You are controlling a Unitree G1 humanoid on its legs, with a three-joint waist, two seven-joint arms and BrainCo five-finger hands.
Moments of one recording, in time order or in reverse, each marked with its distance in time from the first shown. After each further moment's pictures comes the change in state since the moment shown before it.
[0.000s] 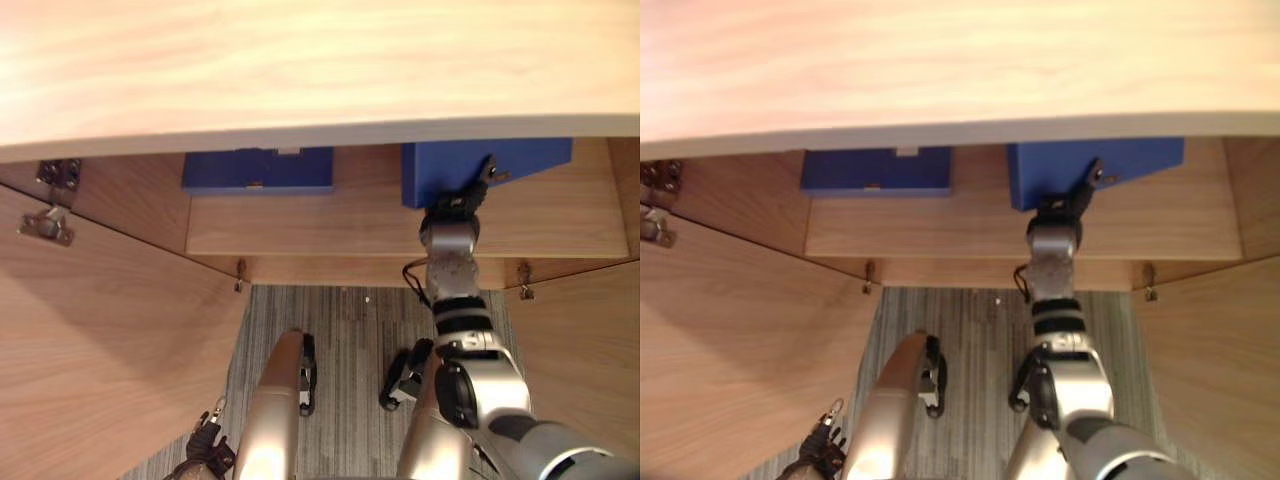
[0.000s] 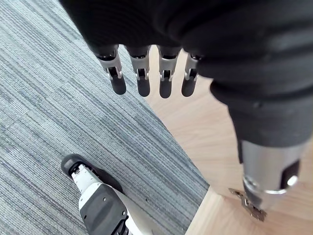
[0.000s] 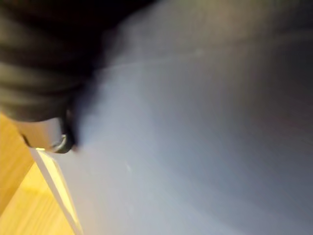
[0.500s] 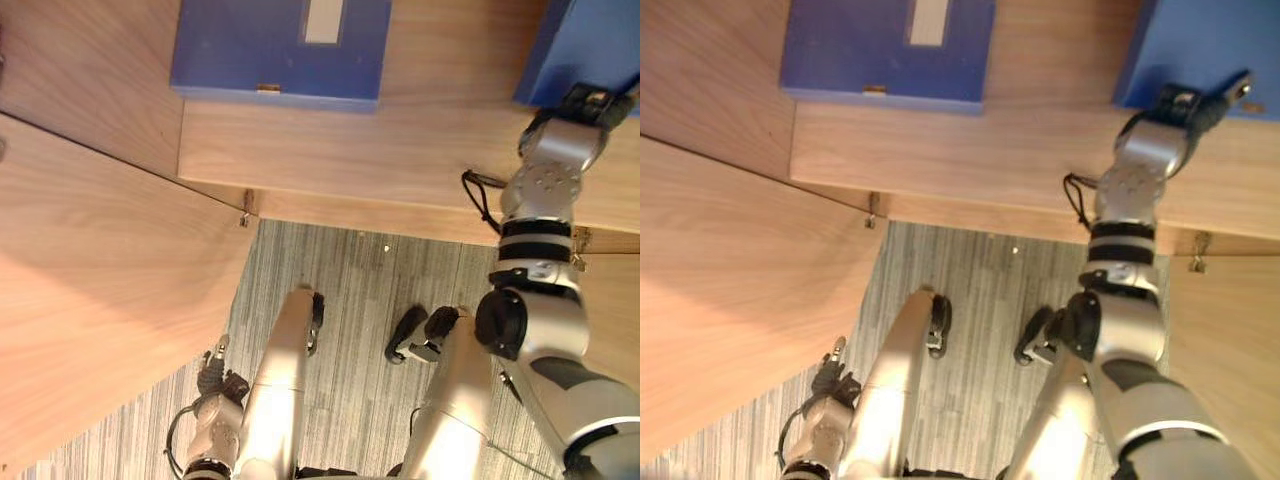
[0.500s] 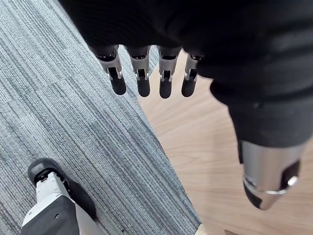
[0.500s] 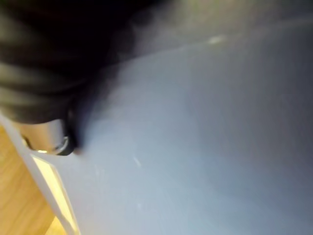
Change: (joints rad) left arm -0.167 -0.051 -0.050 -0.207 -0.077 -0.040 0.258; right arm -0.290 -0.274 -0.124 0.066 -0.012 -0.112 -0.207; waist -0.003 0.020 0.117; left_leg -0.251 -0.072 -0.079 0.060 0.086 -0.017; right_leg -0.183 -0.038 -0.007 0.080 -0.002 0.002
